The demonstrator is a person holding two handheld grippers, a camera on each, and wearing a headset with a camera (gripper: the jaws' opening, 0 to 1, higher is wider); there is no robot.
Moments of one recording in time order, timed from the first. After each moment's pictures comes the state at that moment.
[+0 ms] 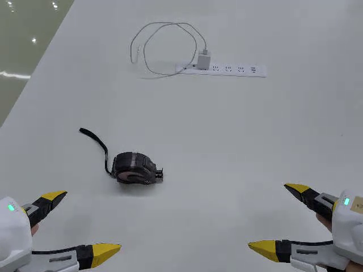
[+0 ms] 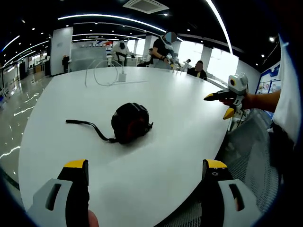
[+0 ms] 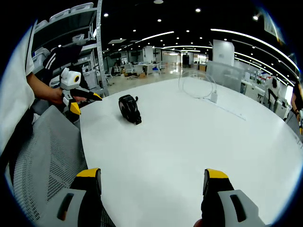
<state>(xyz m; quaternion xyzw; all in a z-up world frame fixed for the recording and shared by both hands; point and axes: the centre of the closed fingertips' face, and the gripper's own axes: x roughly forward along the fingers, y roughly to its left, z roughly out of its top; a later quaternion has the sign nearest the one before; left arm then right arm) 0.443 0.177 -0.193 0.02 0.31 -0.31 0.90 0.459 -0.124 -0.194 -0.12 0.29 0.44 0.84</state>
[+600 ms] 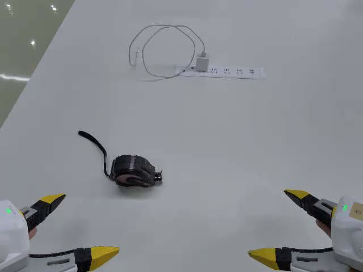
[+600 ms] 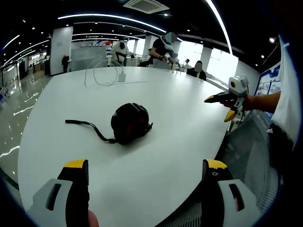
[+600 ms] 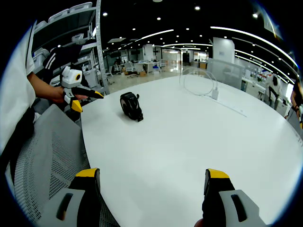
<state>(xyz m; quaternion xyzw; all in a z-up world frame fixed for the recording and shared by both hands) 0.444 0.175 -0.194 0.02 0.31 -0.31 0.90 0.453 -0.124 -0.199 -0.11 0.30 0.44 0.84</state>
